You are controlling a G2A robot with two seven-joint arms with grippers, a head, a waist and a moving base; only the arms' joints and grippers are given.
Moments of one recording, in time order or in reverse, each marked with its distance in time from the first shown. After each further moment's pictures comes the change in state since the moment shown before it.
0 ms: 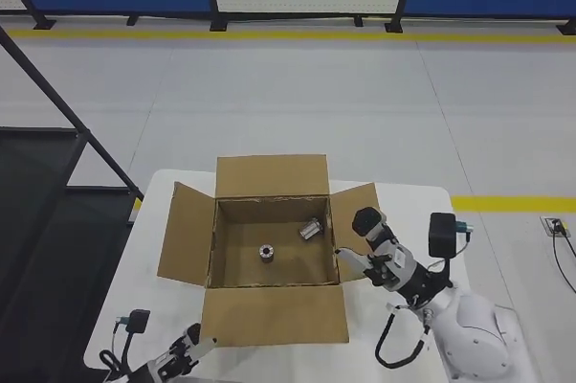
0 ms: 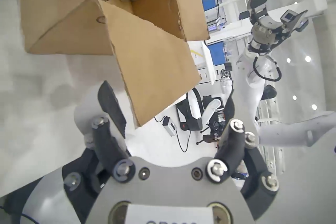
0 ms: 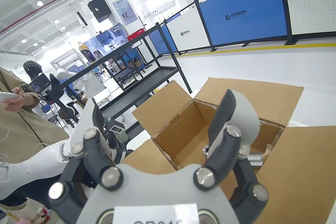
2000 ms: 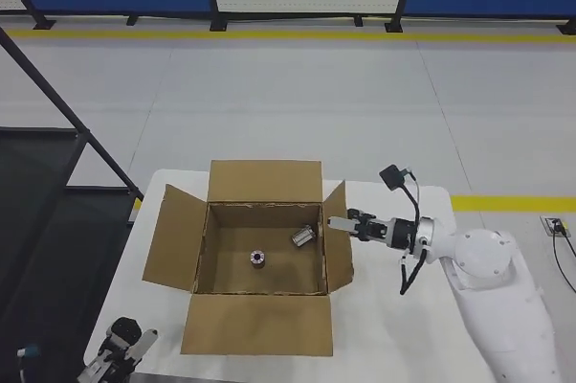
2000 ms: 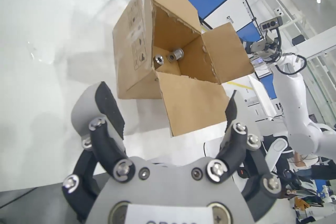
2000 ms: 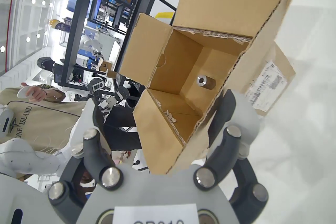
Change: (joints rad) left arm 0.234 0.017 -0.237 -0.169 0.247 -0.018 0.444; right arm 0.455 0.067 -0.109 0.428 0.430 0.362 0.690
